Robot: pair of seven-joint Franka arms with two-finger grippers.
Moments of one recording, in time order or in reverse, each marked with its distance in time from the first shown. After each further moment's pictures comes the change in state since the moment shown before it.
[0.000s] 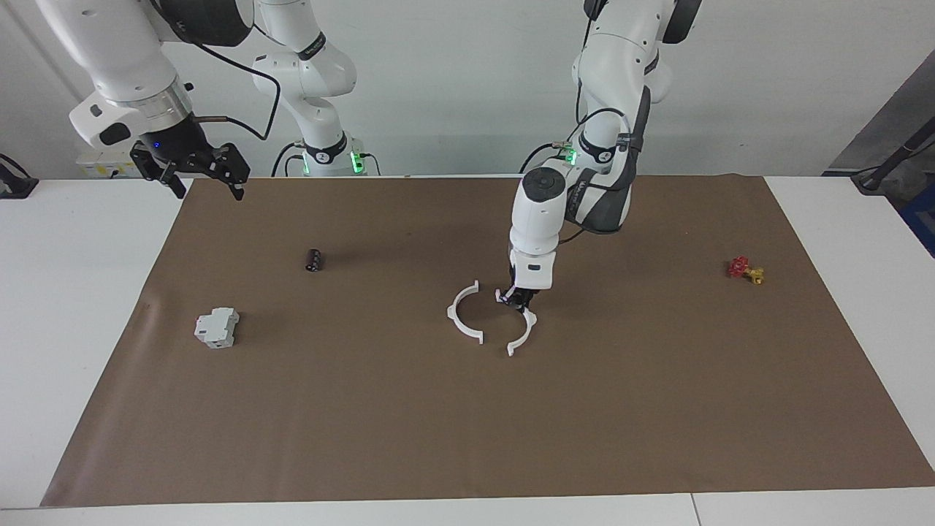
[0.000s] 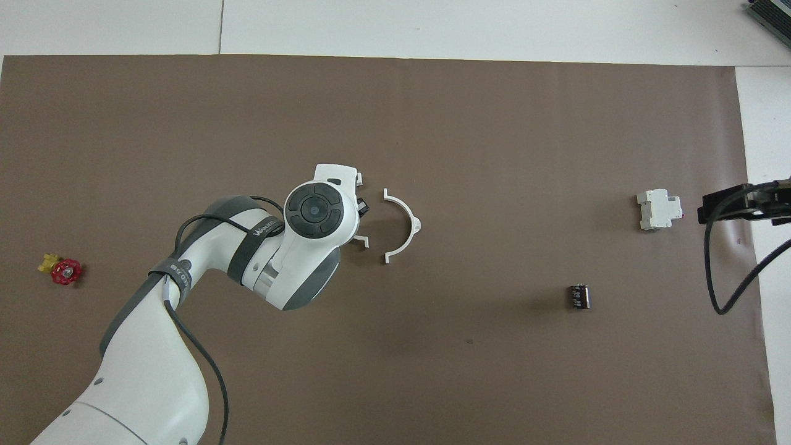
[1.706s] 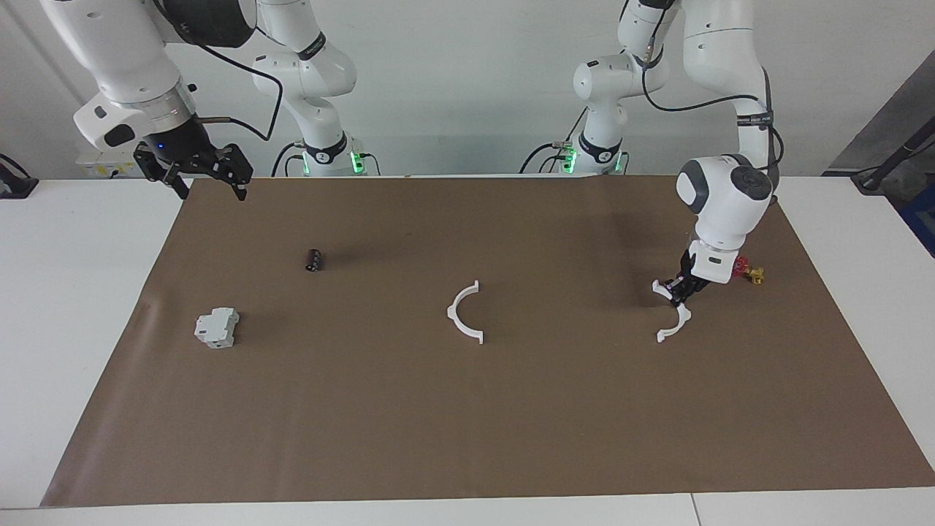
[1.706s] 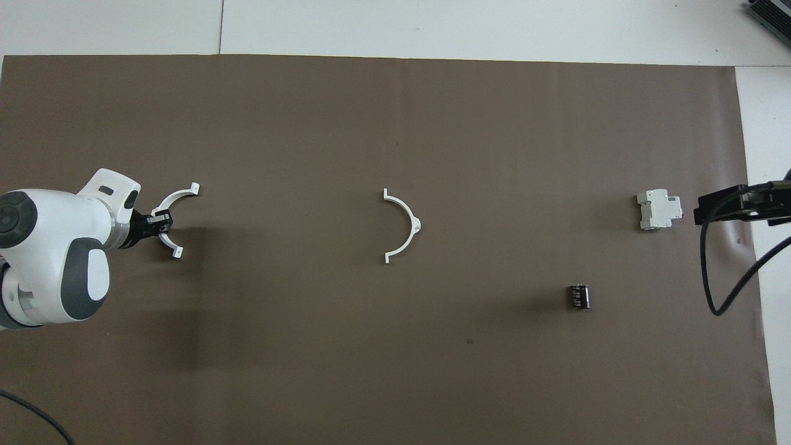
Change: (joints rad) left arm 0.629 -0.222 0.001 -0.348 -0.132 0.188 0.998; right arm 0.005 0.000 0.002 -0.003 0.000 0.000 0.001
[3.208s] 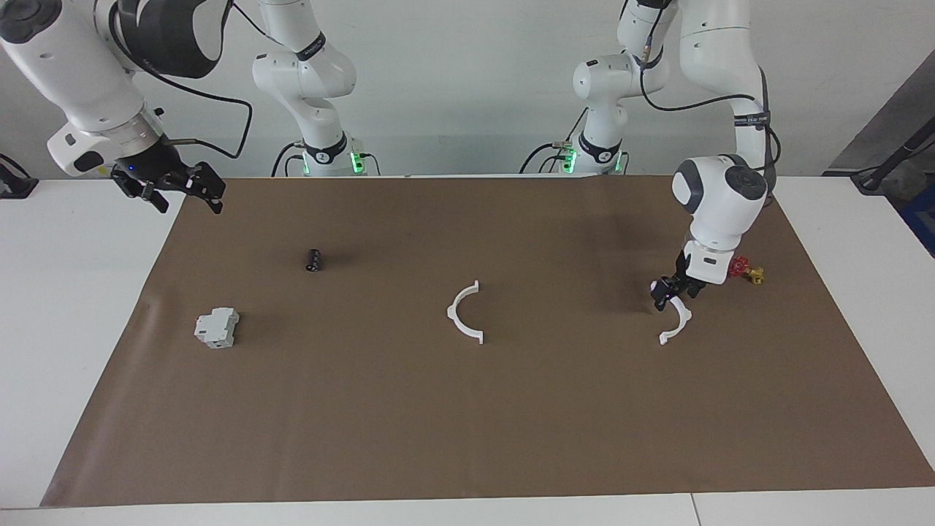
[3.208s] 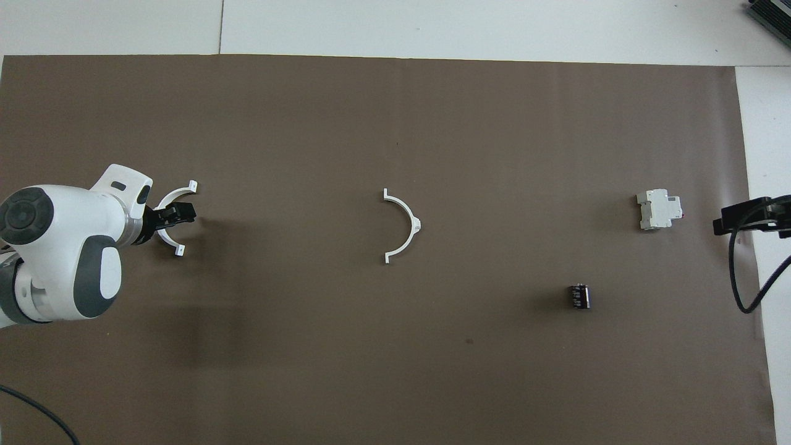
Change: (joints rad) left arm -0.013 0.000 0.014 0.012 0.000 -0.002 0.039; right arm -0.070 0.000 -0.034 -0.080 0.014 0.066 -0.067
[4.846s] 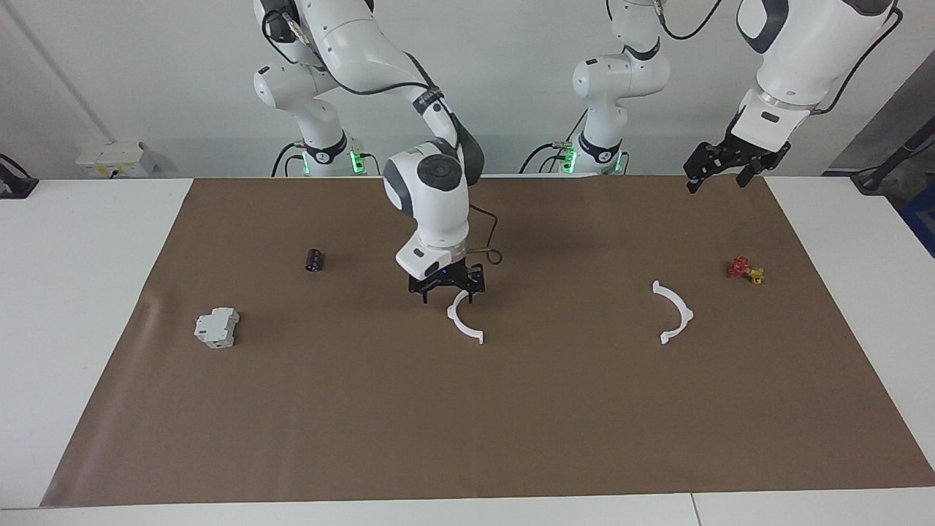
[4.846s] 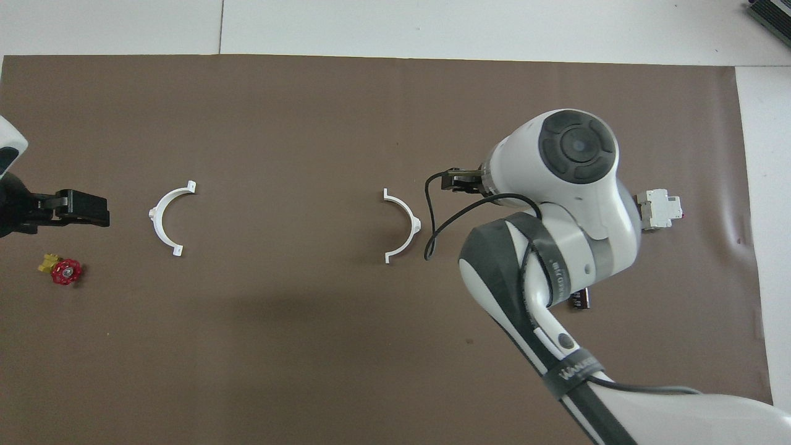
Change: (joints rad) left arm -0.075 -0.282 -0.007 0.437 0.000 -0.815 0.149; right arm 0.495 0.273 -0.009 -0.028 0.033 0.481 0.500
